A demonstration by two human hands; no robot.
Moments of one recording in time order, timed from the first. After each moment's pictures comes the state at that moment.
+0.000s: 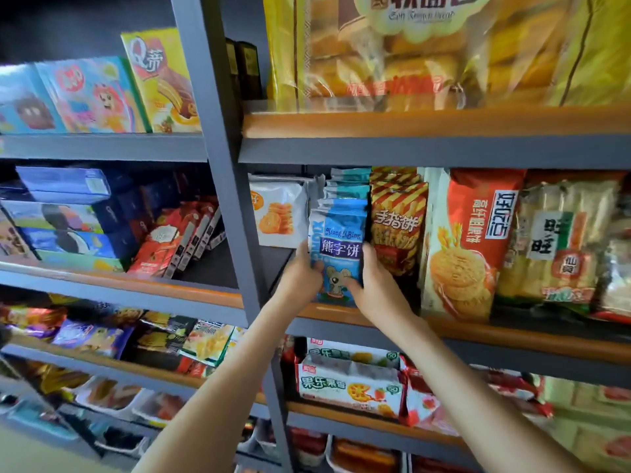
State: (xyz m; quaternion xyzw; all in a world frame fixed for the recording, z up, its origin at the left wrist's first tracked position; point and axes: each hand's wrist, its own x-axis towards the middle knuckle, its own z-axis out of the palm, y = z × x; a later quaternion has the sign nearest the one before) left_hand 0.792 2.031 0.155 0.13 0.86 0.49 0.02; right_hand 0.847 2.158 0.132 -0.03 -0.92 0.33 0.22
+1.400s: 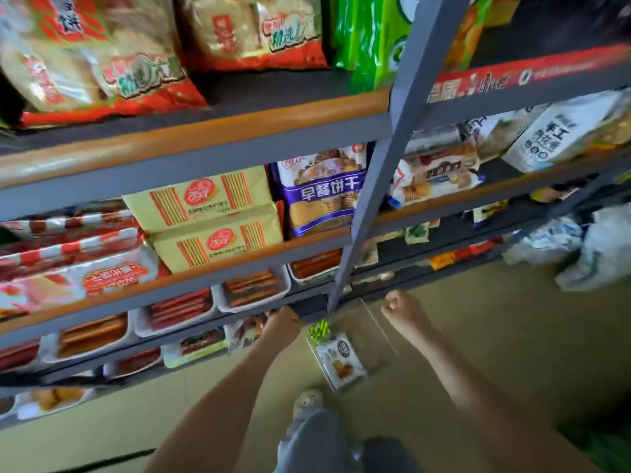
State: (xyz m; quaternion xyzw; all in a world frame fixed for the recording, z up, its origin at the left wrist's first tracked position) left_hand 1.180 2.488 -0.197 0.20 0.87 0.20 0.40; right_hand 1.355 2.655 -0.161 -0.52 -0.77 0.36 -0.08
